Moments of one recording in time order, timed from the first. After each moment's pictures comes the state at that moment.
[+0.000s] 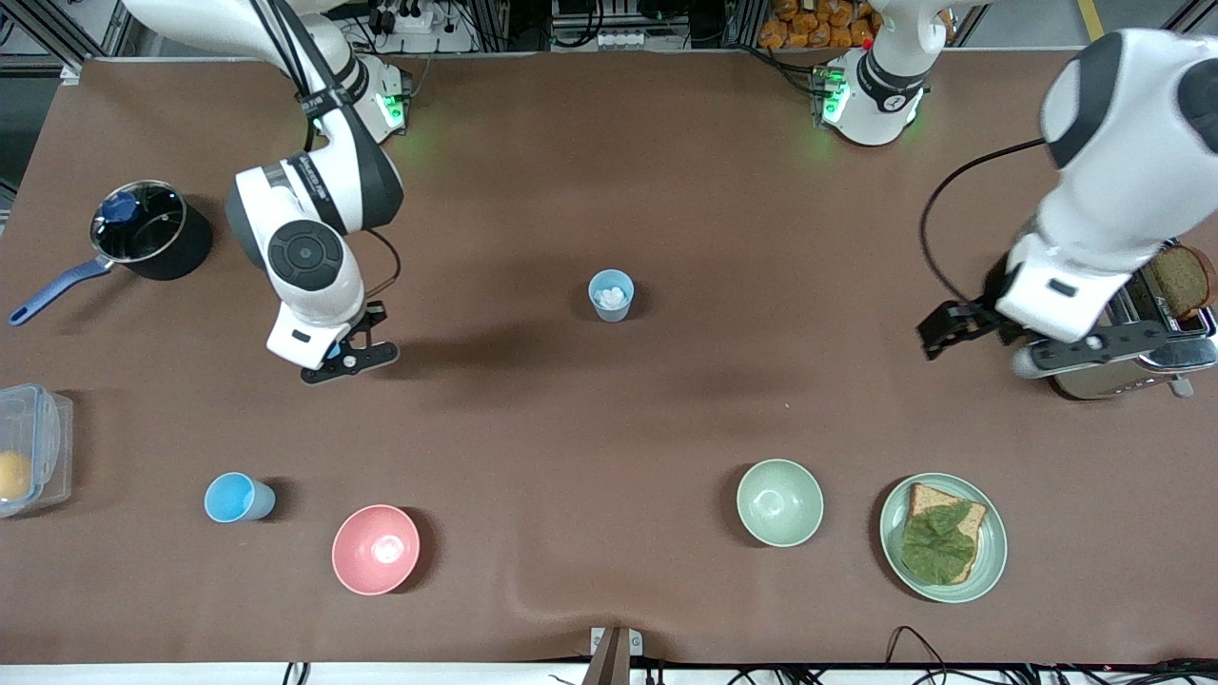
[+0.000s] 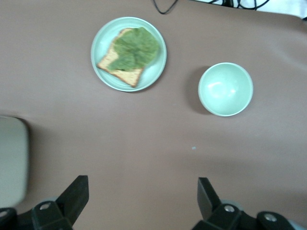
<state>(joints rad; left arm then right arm) 0.16 0.13 -0.37 -1.63 0.10 1.87 -0.37 0.28 0.25 0.08 -1.93 -0.24 1.95 0.16</state>
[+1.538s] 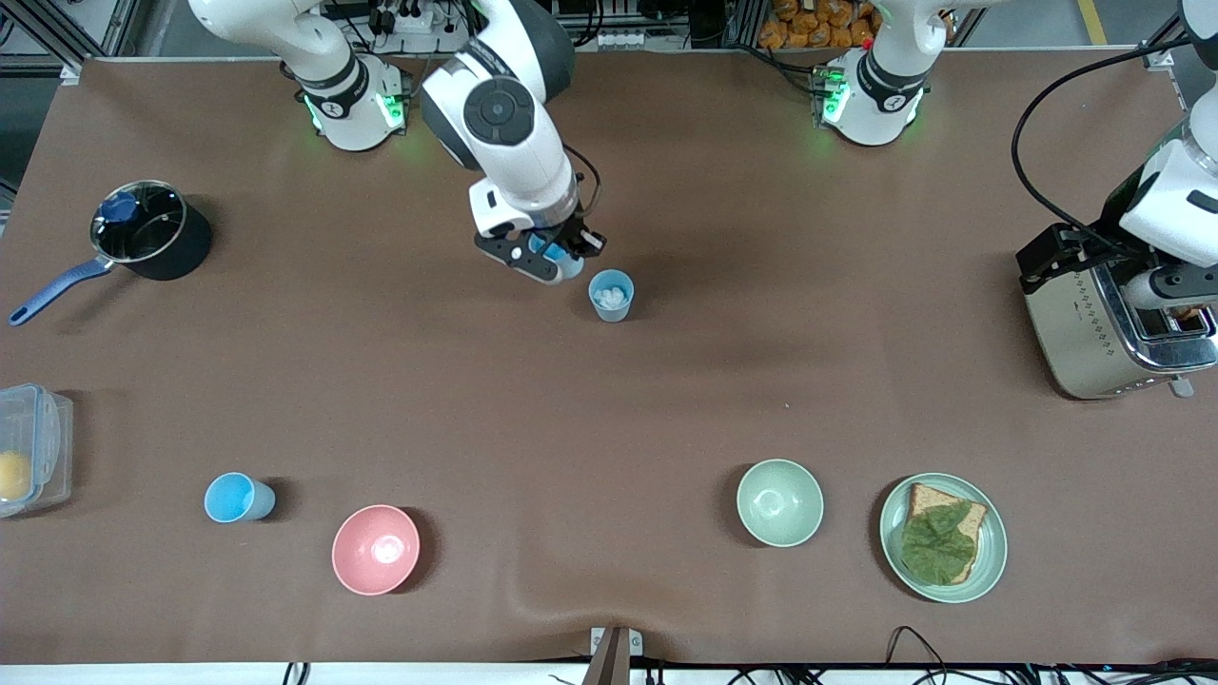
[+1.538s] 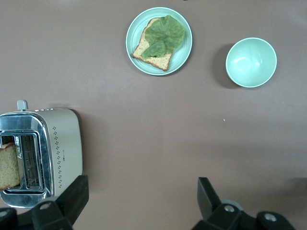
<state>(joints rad) 0.02 0.07 -0.16 -1.50 0.10 1.62 -0.20 0.70 0.32 0.08 -1.77 0.16 2.12 1.24</state>
